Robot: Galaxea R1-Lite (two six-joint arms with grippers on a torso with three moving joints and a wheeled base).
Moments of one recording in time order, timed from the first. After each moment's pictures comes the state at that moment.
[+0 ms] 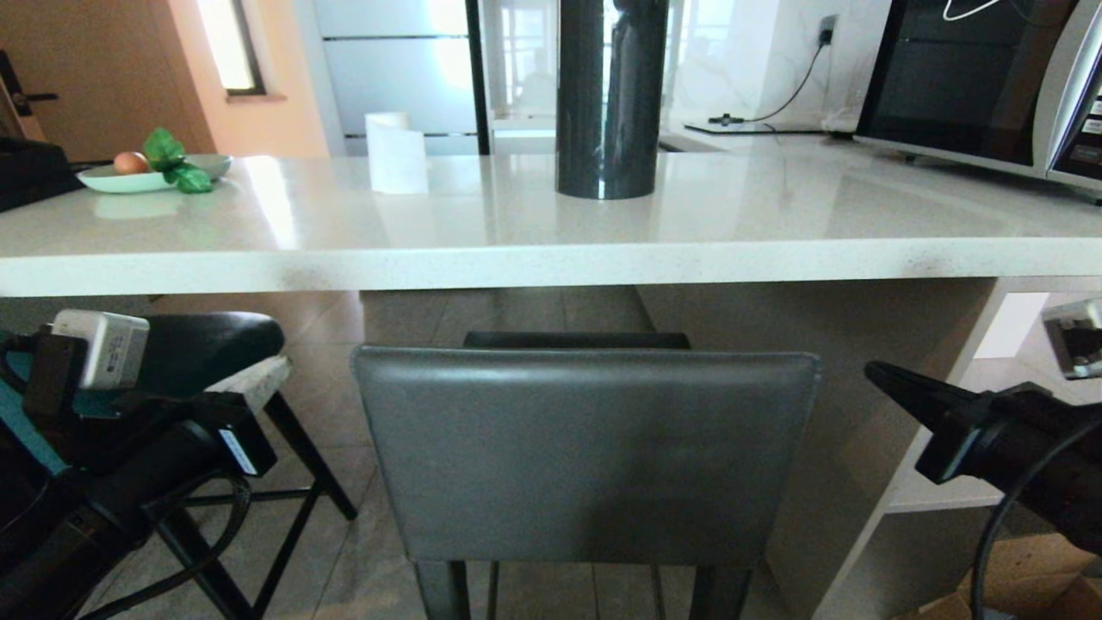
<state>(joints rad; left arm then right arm) -0.24 1.37 -0.22 -1.21 0.00 -0.05 0.22 1.32 -0.27 -1.05 0.15 0.05</state>
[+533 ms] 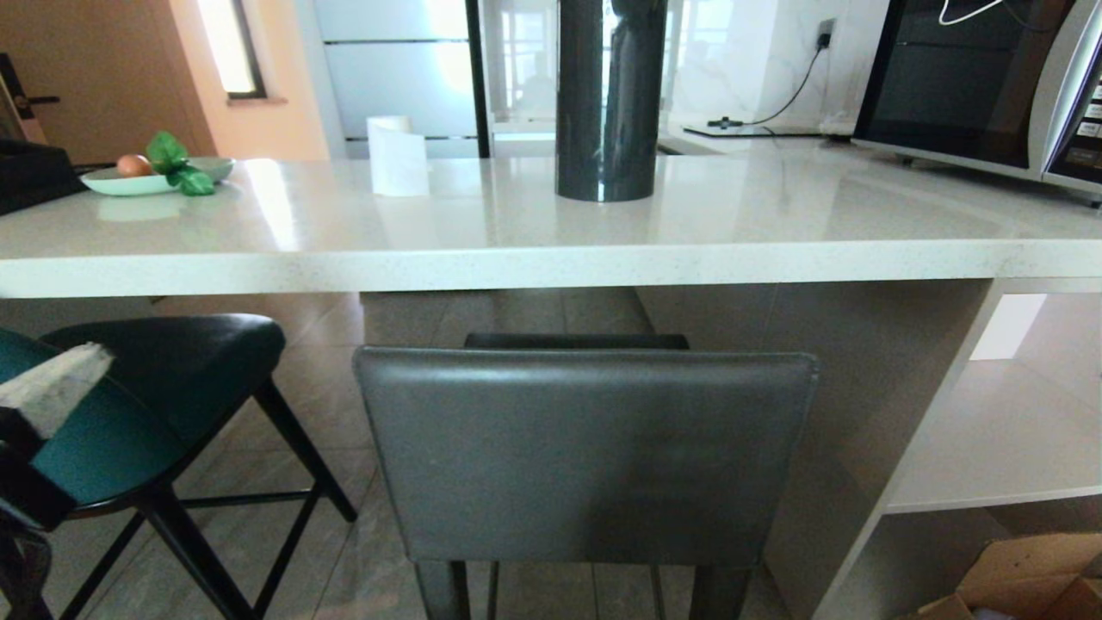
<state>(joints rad) -0.14 0.85 -0.32 -0.70 0.00 0.01 0.21 0.74 -0.43 -0.40 -0.03 0.10</state>
